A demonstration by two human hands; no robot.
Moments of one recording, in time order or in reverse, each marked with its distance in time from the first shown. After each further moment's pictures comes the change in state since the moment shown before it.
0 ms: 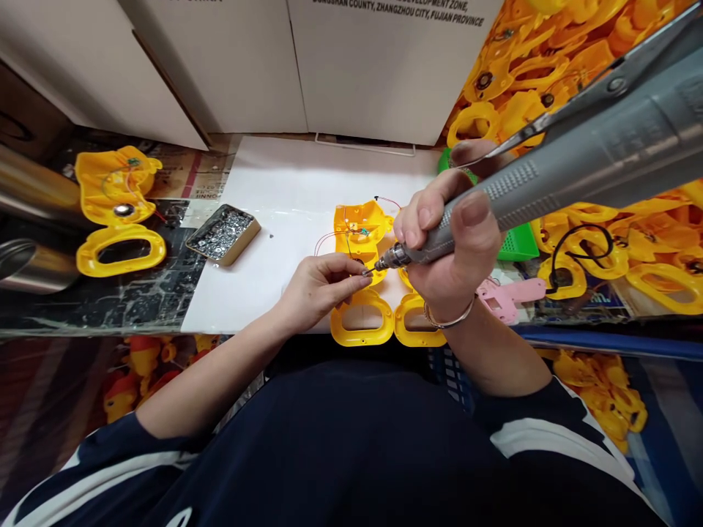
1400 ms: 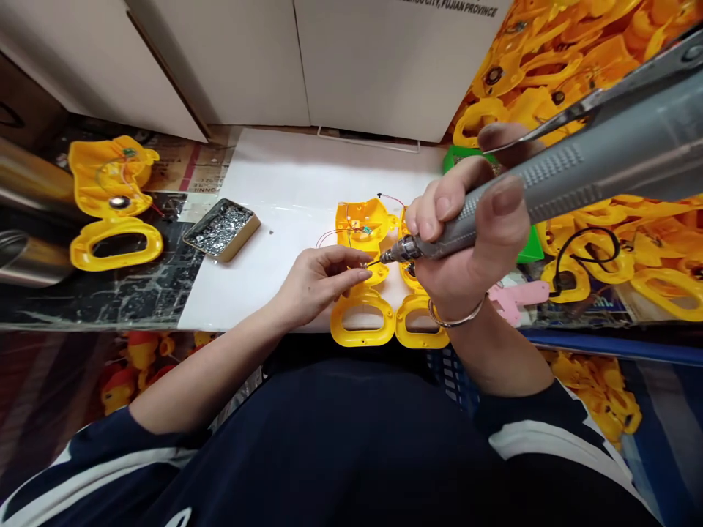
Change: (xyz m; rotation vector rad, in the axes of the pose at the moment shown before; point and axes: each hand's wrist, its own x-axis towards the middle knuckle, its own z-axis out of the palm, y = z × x) left_hand 0.007 -0.010 -0.007 0.078 0.010 0.154; right_hand 0.007 0.003 -0.001 -0.305 0.073 0.011
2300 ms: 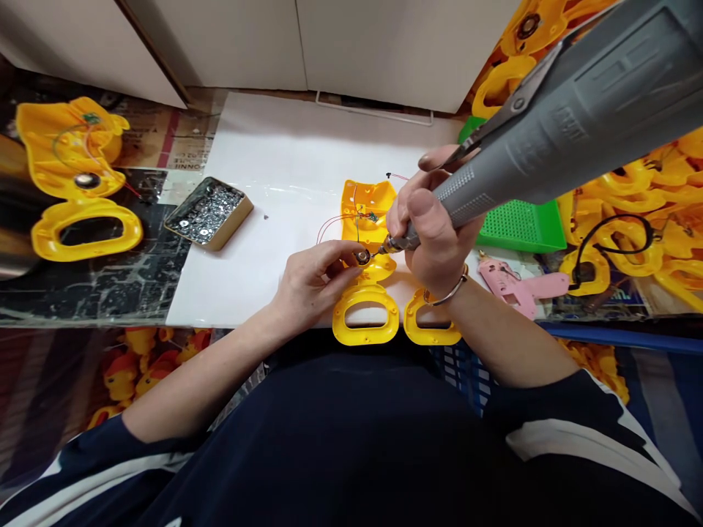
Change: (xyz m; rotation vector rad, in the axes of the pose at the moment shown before) left_hand -0.011 -0.026 -0.010 0.393 0.073 0.293; right_hand -0.016 0.061 -0.015 -0.032 -0.151 0.165
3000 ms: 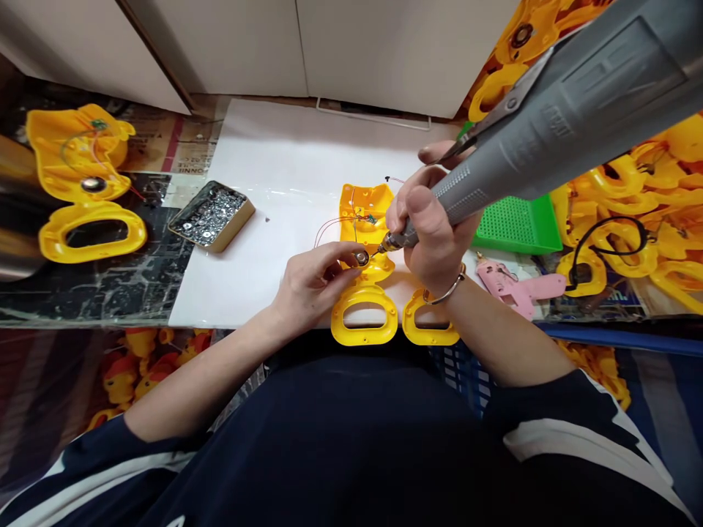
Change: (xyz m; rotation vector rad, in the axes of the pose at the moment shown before) left_hand 0.000 0.002 -0.001 -0.030 0.004 0.007; right_hand 0.005 -0.006 0.002 -0.010 0.016 -0.096
